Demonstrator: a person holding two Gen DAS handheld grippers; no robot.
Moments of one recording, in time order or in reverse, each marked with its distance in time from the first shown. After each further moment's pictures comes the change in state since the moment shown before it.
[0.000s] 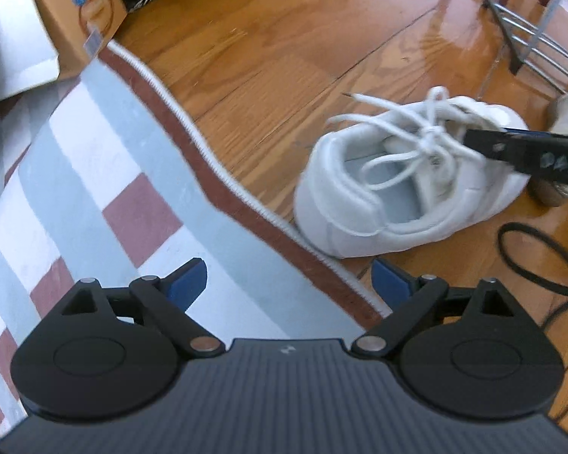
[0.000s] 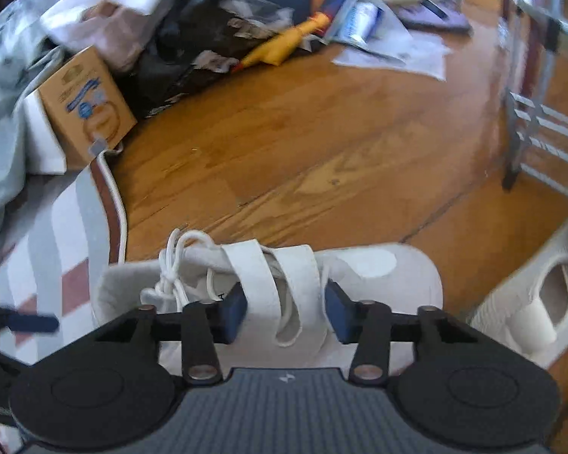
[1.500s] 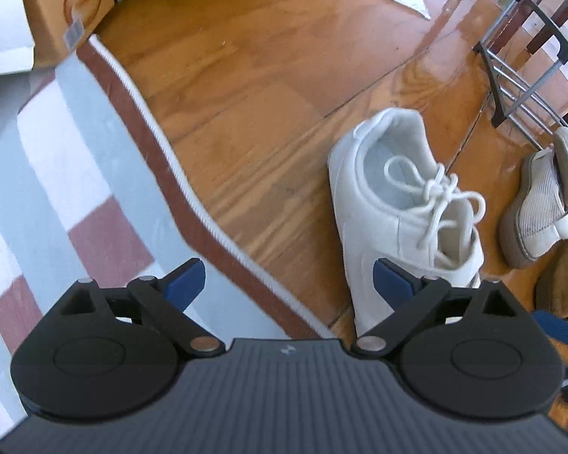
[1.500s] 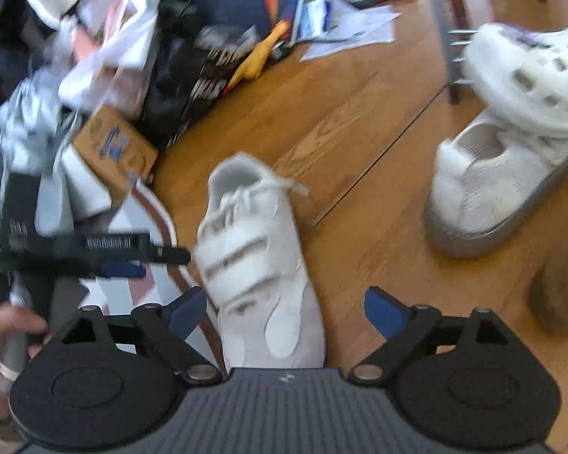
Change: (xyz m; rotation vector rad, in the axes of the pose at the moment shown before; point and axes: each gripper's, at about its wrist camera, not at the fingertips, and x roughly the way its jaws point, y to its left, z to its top) left arm 0.006 0.023 0.029 -0.070 -0.016 -0.161; right arm -0.063 -0.022 -0.071 0.129 0.000 0.145
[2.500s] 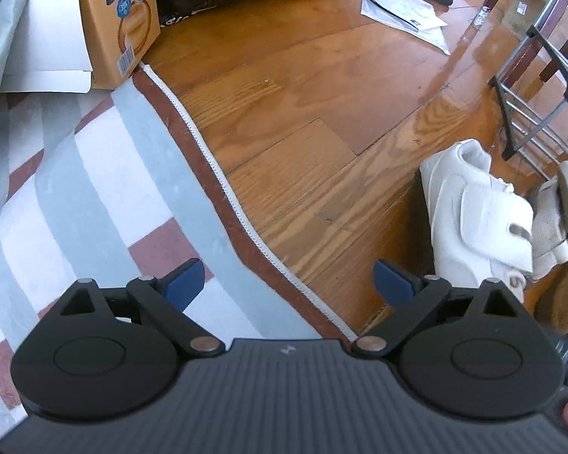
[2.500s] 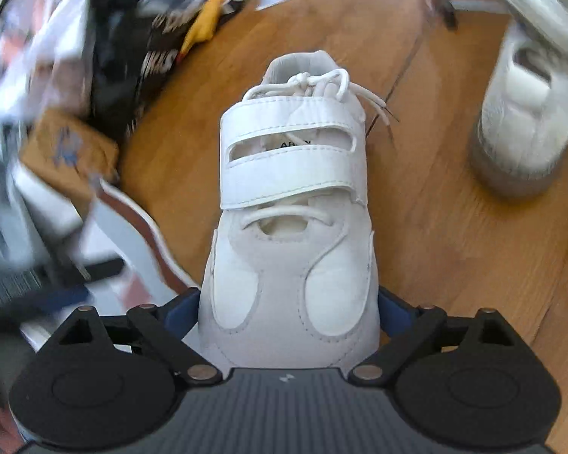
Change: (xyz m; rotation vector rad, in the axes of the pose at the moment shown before) left arm -0.043 0.025 0.011 -0.048 -0.063 0.048; right arm 0.035 0.036 0.016 0.391 0.109 0.006
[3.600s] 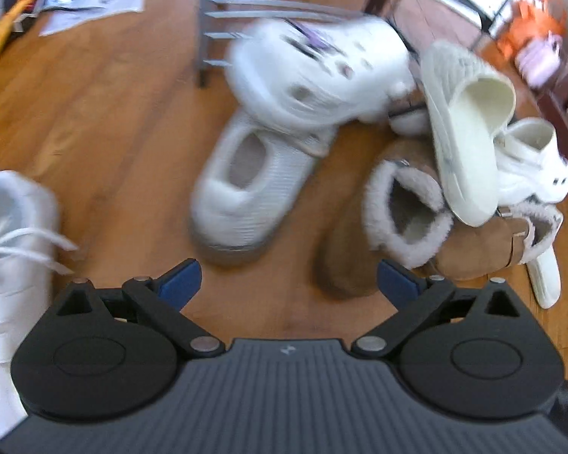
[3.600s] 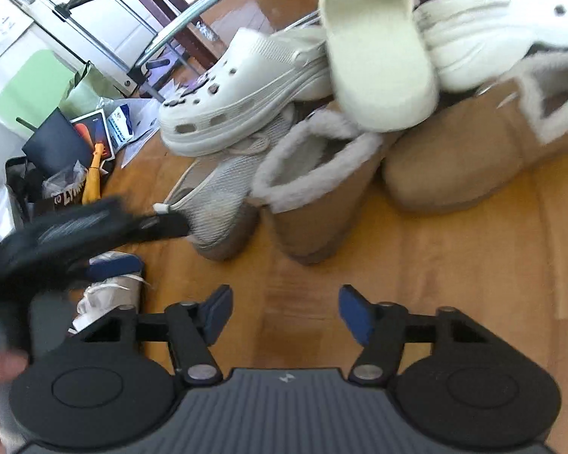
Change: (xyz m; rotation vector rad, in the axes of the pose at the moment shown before) left arm 0.037 -0.323 -0.058 0.541 0.099 -0.323; right arm -0.169 -0.207 -0.048 0.235 -0.408 -0.204
